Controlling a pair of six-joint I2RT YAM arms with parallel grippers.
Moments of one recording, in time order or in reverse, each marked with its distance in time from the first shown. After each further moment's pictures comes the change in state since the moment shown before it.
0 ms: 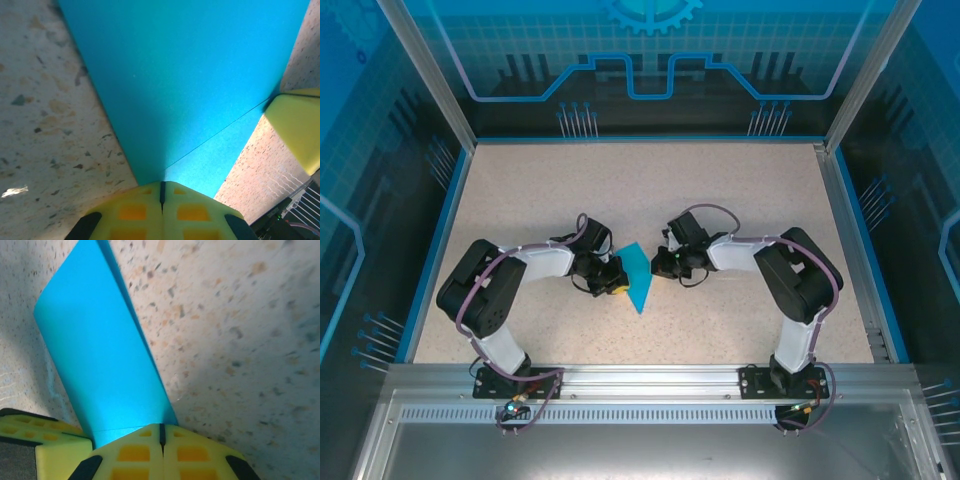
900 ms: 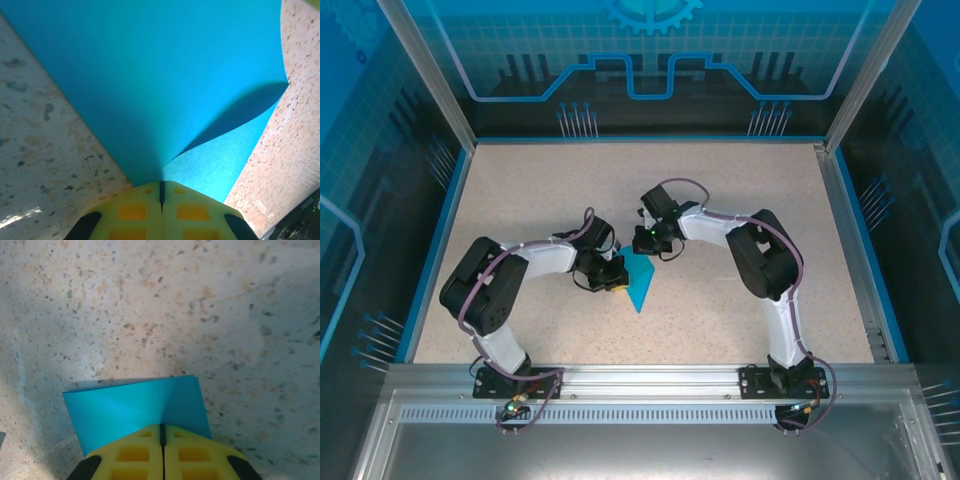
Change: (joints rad) left arm -0.006 0.021 0.051 -0.046 -0.026 0.185; right arm 0.021 0.280 0.480 -0.299 0.040 -0.164
